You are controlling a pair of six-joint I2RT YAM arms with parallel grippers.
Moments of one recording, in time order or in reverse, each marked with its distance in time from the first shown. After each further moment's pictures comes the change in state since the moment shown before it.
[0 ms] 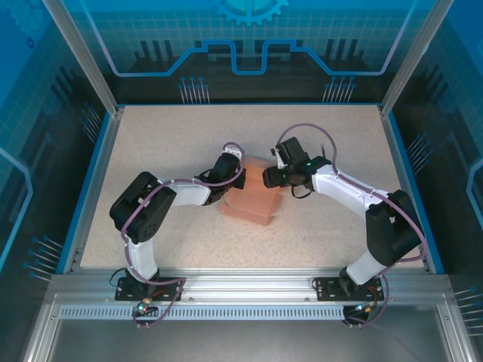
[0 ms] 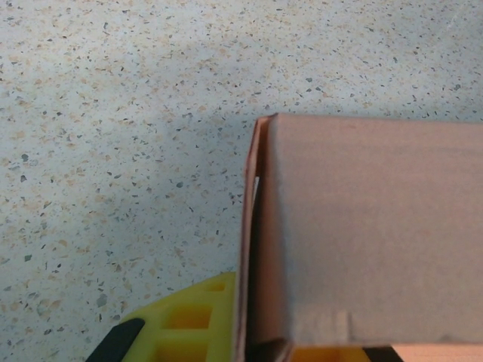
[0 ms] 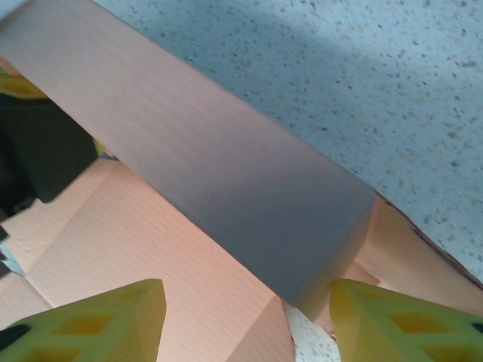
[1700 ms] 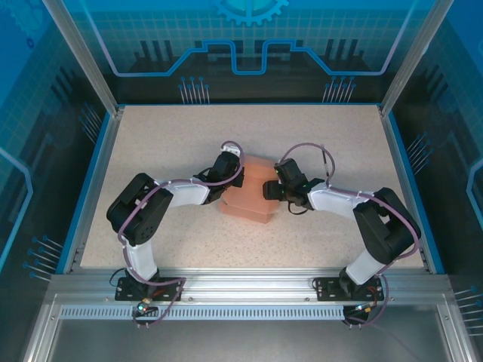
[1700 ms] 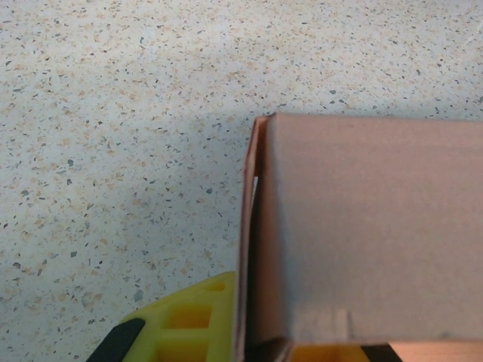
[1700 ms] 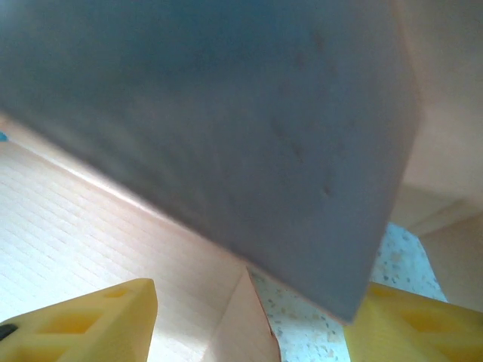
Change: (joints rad) left arm -0.001 -0.028 0.010 -0.048 -0.060 0.001; right arm 0.040 0.020 -0.270 0.335 0.099 0.174
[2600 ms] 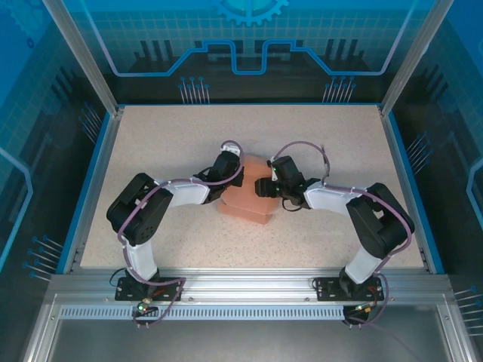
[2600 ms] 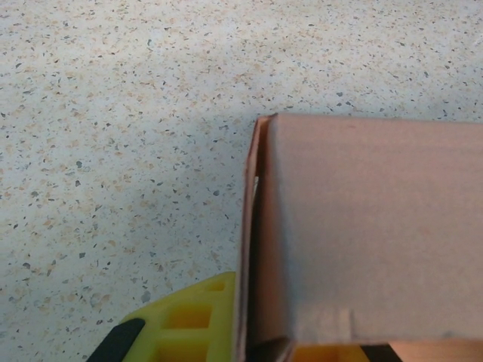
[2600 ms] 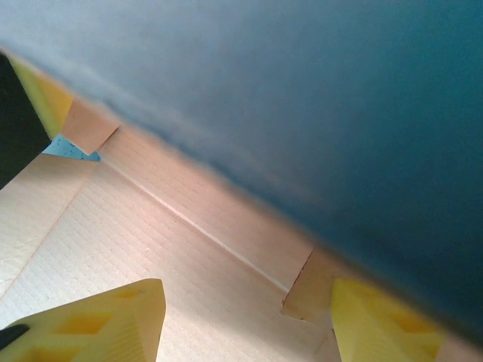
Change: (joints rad) left arm 0.000 0.000 0.007 -0.011 -0.011 0.000; right arm 0.005 0.054 0.013 0.144 -0.116 -0.055
